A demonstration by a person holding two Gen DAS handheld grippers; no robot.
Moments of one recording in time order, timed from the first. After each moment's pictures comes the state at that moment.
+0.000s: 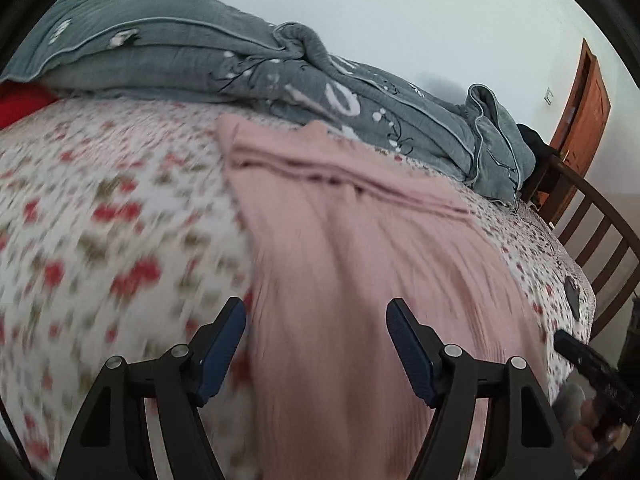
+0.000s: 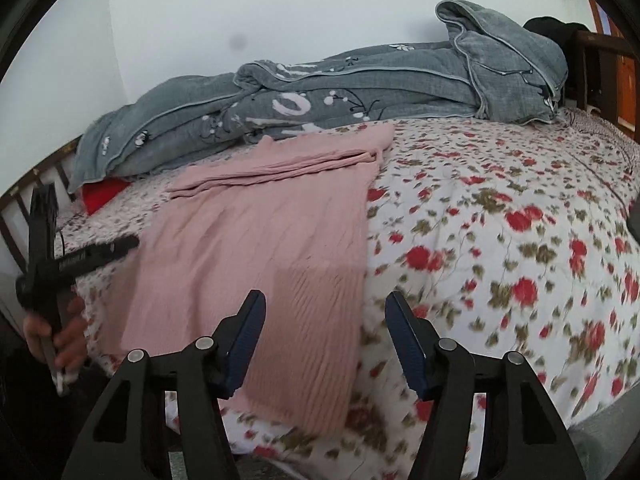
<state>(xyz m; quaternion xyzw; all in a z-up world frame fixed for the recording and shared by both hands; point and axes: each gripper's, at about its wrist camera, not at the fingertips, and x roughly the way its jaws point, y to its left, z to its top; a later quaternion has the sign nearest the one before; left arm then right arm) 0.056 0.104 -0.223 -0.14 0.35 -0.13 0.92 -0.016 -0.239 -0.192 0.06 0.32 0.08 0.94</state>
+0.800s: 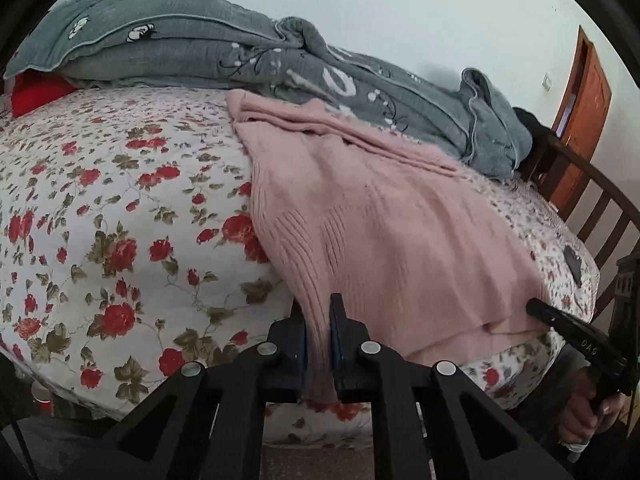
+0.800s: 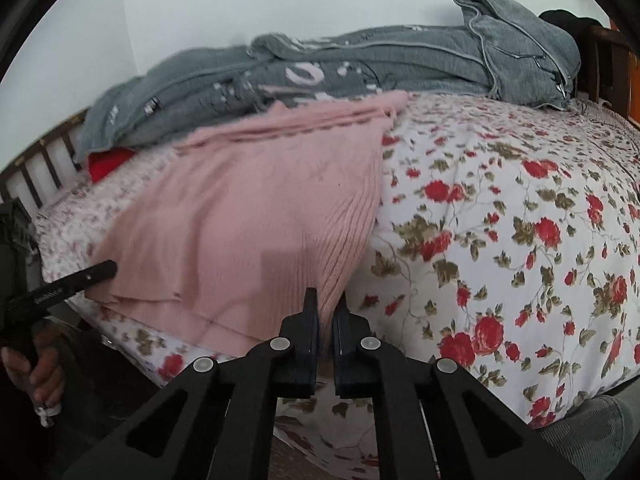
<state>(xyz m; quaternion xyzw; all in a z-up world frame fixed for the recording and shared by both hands) -0.003 0.088 -0.241 -0.13 0.35 -0.12 0.92 -0.028 -0.236 -0.228 0.05 0.35 0.10 0.93</state>
